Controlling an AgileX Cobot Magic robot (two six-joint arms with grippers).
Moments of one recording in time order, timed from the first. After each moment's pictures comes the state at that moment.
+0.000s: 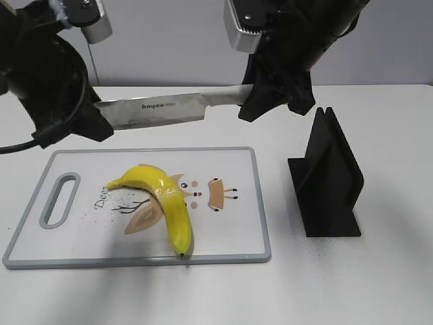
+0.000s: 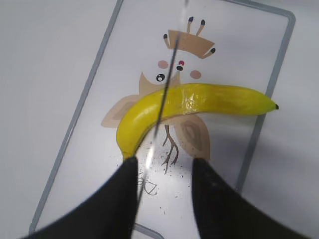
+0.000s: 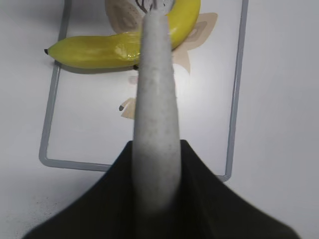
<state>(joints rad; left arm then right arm) -0.38 1.53 -1.18 -0.42 0.91 1.15 0.41 1.91 -1.60 0.50 1.08 -1.42</state>
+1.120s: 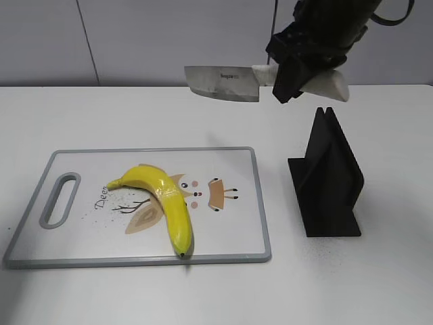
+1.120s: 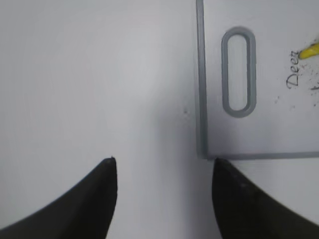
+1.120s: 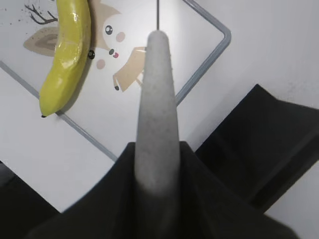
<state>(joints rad) 0.03 1.45 -1.24 -0.08 1.21 0.20 0.41 1.84 -1.66 0.27 1.20 -0.25</state>
